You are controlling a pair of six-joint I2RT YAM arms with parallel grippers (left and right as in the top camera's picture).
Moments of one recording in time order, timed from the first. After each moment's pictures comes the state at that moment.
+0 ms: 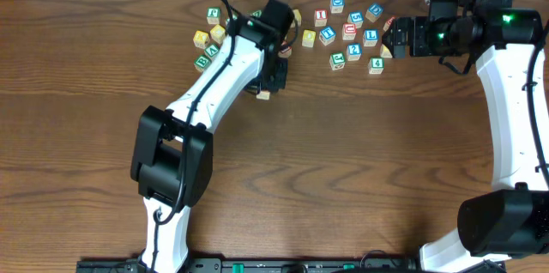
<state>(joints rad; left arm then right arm) -0.46 2.11 1.79 -1.07 -0.03 -0.35 -0.03 1.74 1.78 -1.07 -0.28 -0.05</state>
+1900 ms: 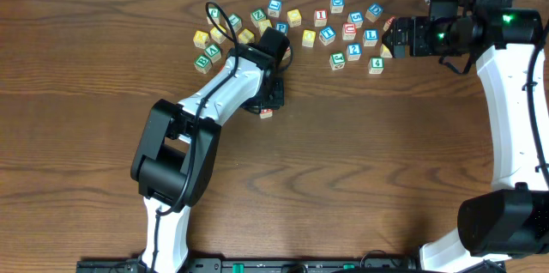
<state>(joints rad) -0.46 2.11 1.54 -0.84 0.01 -0.48 -0.03 1.74 1.78 -1.07 -0.28 -0.05</state>
